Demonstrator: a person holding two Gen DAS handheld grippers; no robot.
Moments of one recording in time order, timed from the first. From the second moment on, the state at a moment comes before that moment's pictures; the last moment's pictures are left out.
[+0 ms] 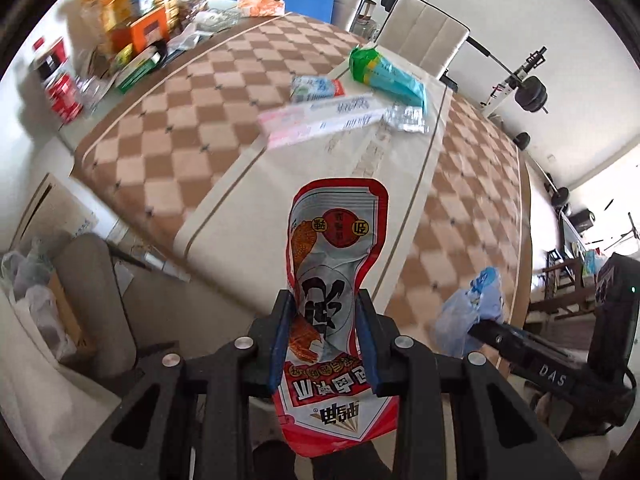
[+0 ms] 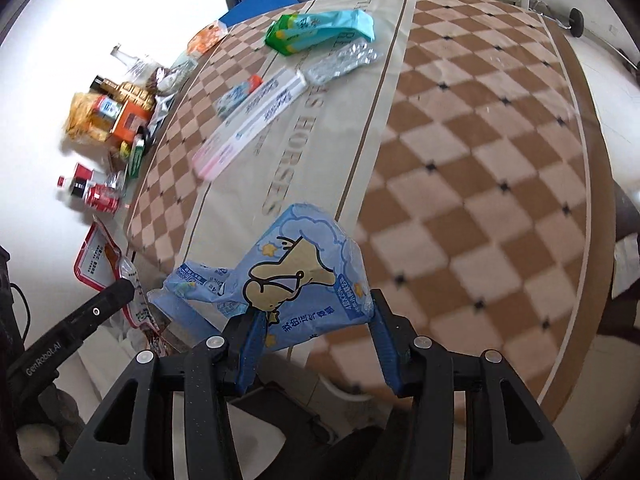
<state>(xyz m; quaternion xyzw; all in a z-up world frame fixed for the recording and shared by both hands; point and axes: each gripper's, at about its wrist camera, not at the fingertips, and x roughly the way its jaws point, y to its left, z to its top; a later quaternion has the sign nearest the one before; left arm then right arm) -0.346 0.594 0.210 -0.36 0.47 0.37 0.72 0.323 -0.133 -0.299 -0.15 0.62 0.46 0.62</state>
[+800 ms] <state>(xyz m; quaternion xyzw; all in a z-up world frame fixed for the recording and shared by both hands) -0.436 0.565 -0.189 -0.52 0.59 0.32 0.54 0.182 -0.259 -0.675 -0.27 0.74 0.36 0.50</state>
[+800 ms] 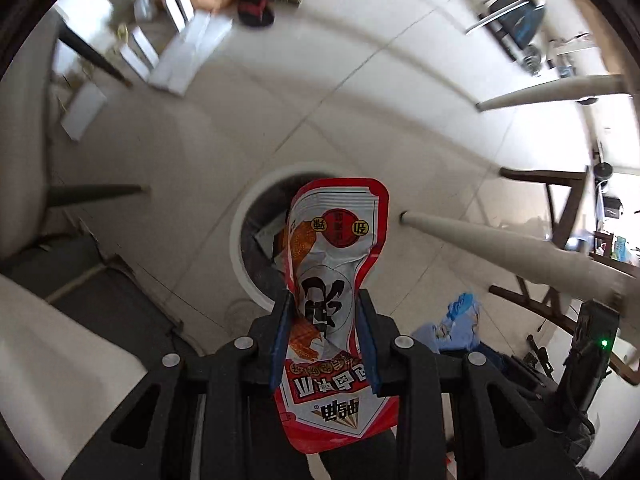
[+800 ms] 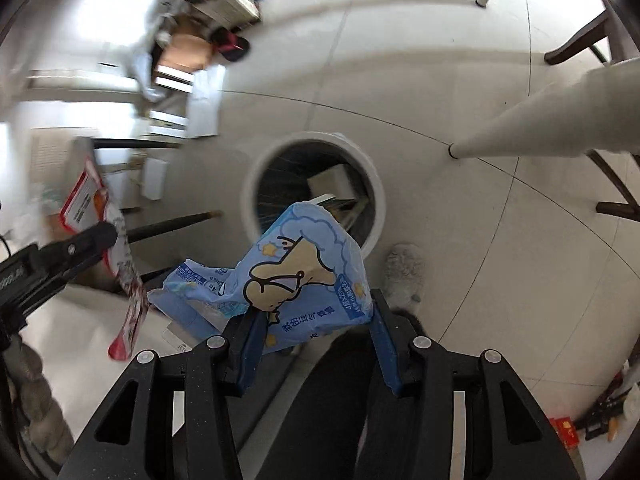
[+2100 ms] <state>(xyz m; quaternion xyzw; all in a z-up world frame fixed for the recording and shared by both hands) -0.466 0.508 -0.113 -0.39 0.64 0.38 0.54 0.159 -0.248 -0.705 -0.36 0.68 0.35 0.53</state>
